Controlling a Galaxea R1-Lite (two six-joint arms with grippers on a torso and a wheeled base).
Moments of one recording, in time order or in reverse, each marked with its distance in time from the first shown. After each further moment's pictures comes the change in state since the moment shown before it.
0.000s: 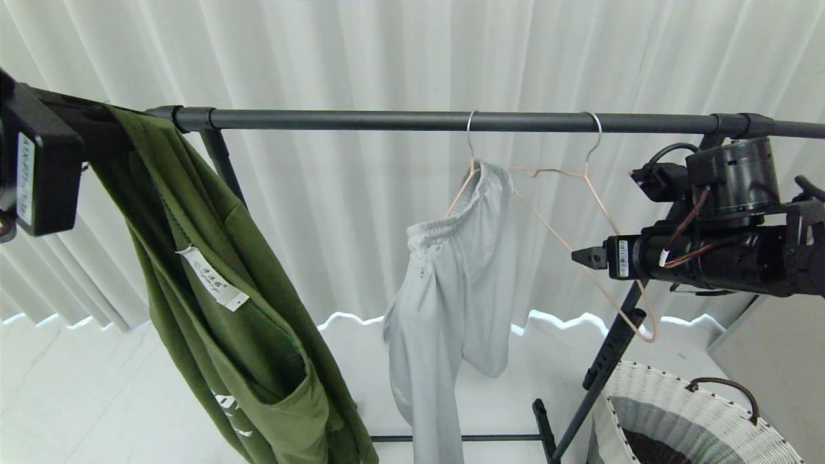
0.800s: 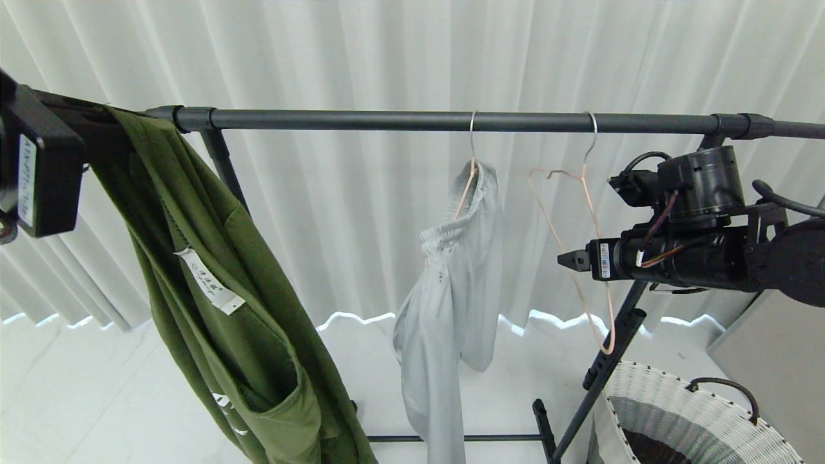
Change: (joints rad) left arm -0.001 0.000 0.002 0.000 0.000 -0.001; right arm 0.002 0.075 -0.042 -0.009 0.024 -0.009
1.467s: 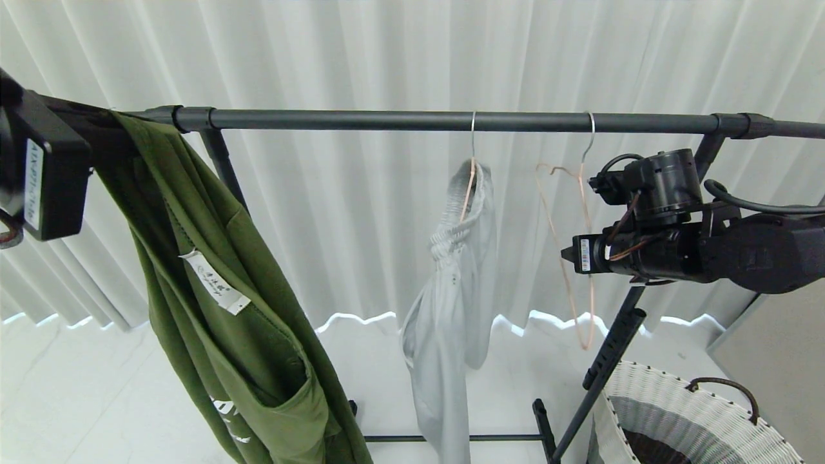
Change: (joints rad) left arm 0.001 0.002 0.007 -0.001 0.001 -0.010; right arm 0.013 0.099 -0.090 0.001 -0.089 0.009
